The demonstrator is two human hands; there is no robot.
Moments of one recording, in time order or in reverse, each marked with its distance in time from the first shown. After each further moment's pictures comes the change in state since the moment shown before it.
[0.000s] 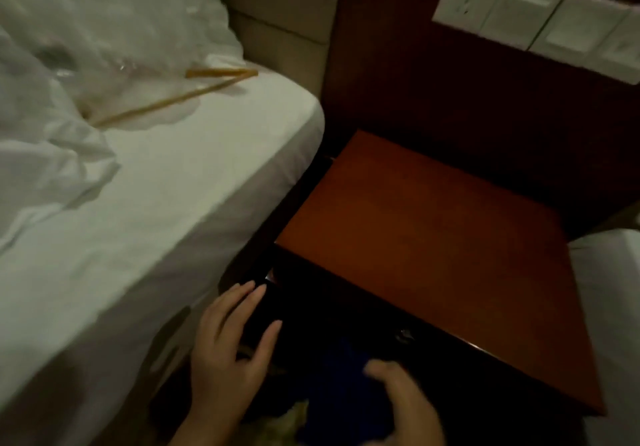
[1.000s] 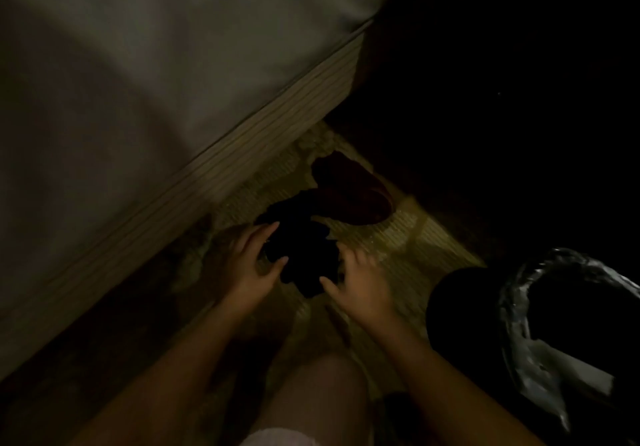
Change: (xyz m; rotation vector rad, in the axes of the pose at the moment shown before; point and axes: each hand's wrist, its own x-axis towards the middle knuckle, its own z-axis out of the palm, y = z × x) left_hand -0.332 -0.220 -0.069 0.283 -0.332 -0.684; right_hand -0.172 0.194 0.334 -0.309 -0.797 -0.419
